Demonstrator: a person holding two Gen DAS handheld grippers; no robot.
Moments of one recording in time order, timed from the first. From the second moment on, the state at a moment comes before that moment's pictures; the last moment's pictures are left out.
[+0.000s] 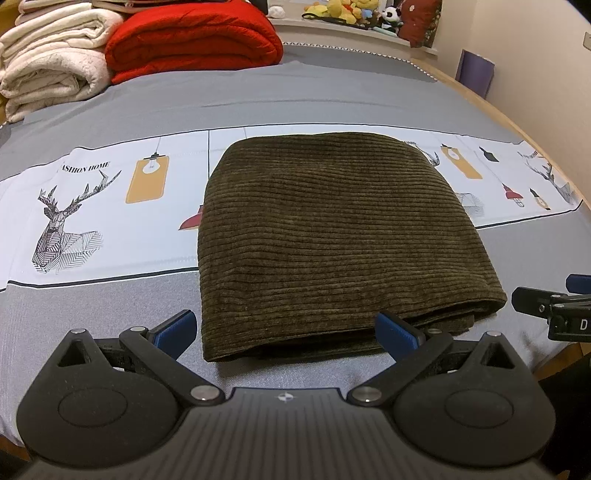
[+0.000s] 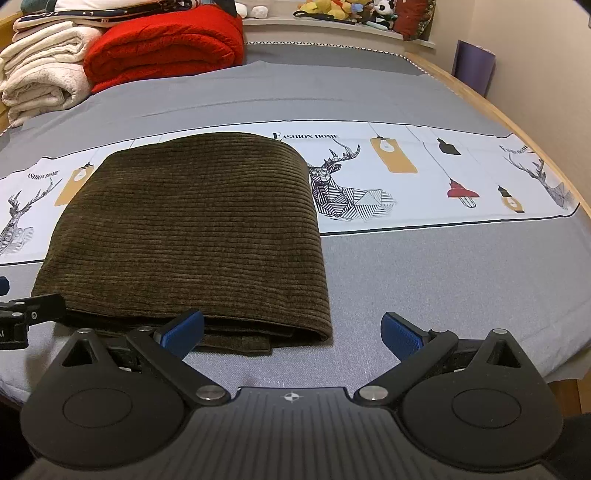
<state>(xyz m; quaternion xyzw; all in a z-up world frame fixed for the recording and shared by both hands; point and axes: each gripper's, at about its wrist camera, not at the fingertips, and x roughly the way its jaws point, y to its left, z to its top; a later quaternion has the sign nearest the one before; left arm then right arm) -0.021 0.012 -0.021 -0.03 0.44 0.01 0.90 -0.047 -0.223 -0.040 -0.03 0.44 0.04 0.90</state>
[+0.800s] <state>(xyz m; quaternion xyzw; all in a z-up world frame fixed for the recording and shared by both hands) -0.023 0.010 -0.018 -0.03 0.43 -0.01 0.90 -0.046 -0.220 -0.039 -0.03 0.44 0.04 0.90</state>
